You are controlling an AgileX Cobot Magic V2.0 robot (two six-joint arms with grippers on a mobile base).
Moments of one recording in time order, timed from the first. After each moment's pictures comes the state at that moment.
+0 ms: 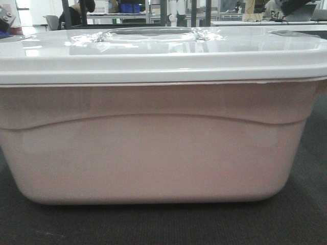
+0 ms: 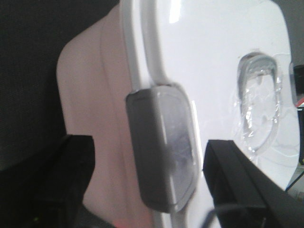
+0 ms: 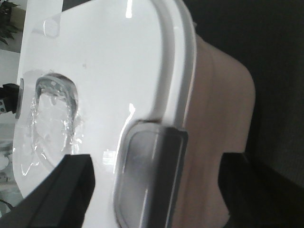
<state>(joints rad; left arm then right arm) 0.18 1.38 -0.94 -1.06 1.21 0.72 -0.20 1.42 -0.97 1.07 1.20 -0.61</state>
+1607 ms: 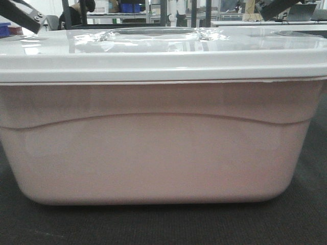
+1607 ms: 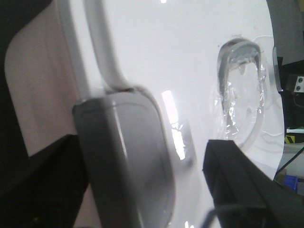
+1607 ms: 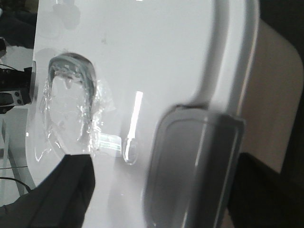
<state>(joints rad) 0.06 1.43 -0.94 -1.10 1.19 0.72 -0.12 1.42 -0.94 1.12 1.19 -0.61</state>
